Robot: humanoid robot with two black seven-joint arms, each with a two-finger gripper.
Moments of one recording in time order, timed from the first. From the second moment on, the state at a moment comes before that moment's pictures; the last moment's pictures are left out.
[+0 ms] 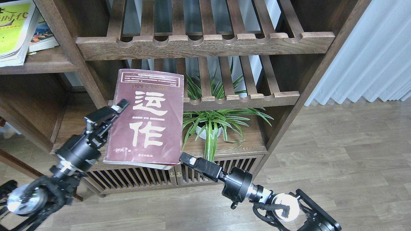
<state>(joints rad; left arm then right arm) -0.13 0.81 -0.87 -1.53 -0.52 -0.49 0.18 0.04 0.01 1.02 1.15 0.00 0.58 -0.49</state>
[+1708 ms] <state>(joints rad) -0.45 1.59 -1.16 -1.31 -0.52 -0.49 0.23 0.08 0.01 1.01 1.10 -0.01 0.58 -0.49</state>
